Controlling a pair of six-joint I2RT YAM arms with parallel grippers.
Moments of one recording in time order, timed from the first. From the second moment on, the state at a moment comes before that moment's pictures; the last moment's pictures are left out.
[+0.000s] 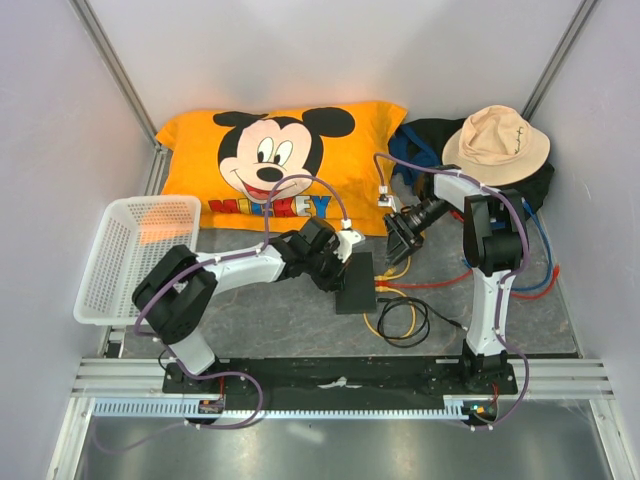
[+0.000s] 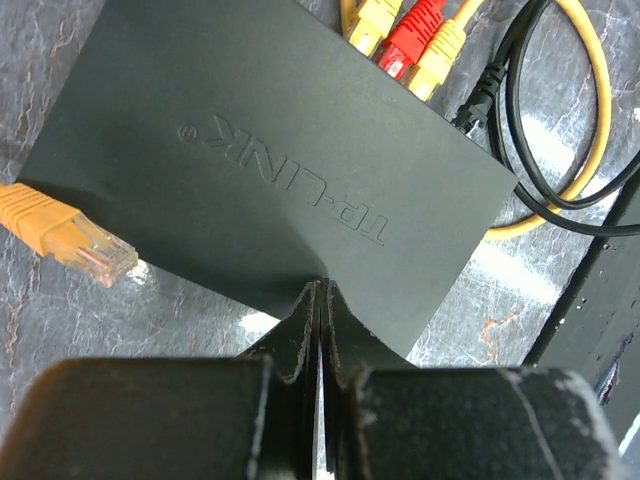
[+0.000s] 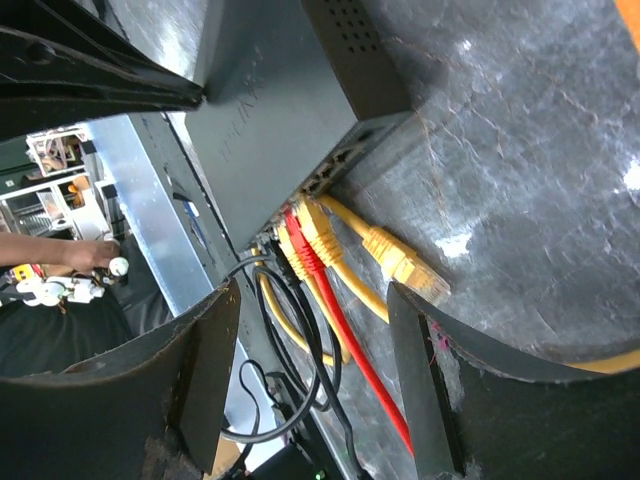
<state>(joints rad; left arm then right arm) -0.81 1.68 0.94 -0.18 0.37 -0.02 0.16 2.16 1.56 -1.30 -0.85 -0.62</state>
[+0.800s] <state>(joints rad) -0.82 1.72 0.98 -0.14 0.34 0.05 0.23 2.27 1.41 -1.26 -1.01 -0.62</state>
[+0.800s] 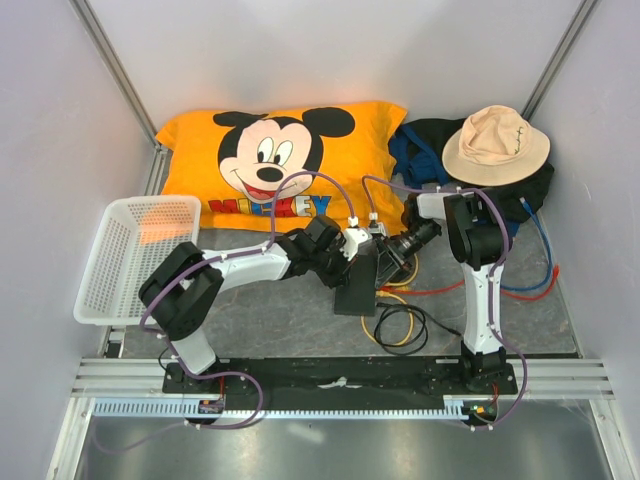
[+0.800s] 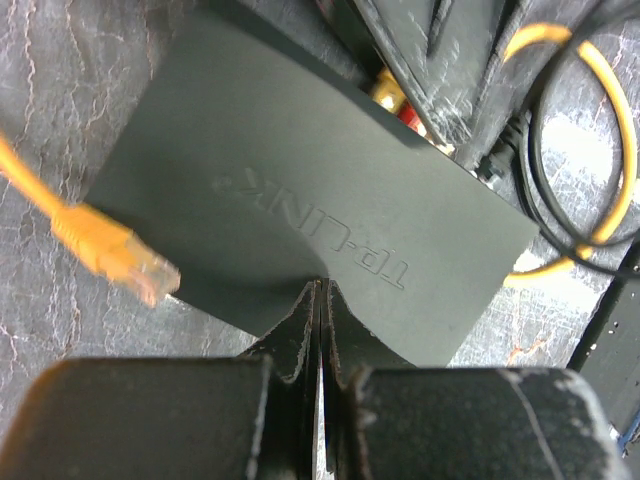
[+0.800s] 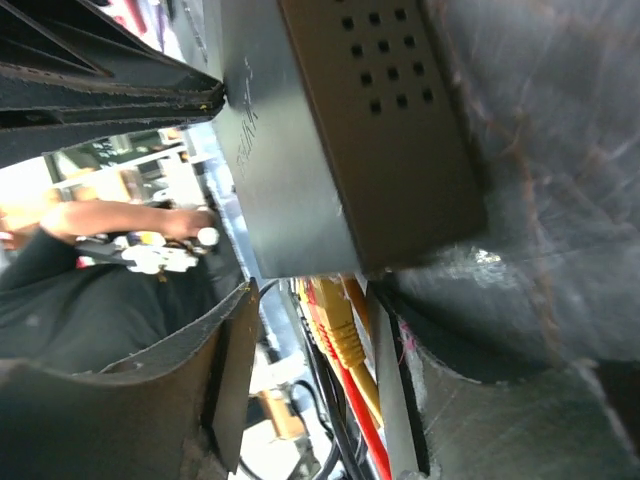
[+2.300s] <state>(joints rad) -0.83 1.72 0.98 -0.12 0.34 0.05 0.15 2.30 1.40 -1.22 -1.04 -0.55</state>
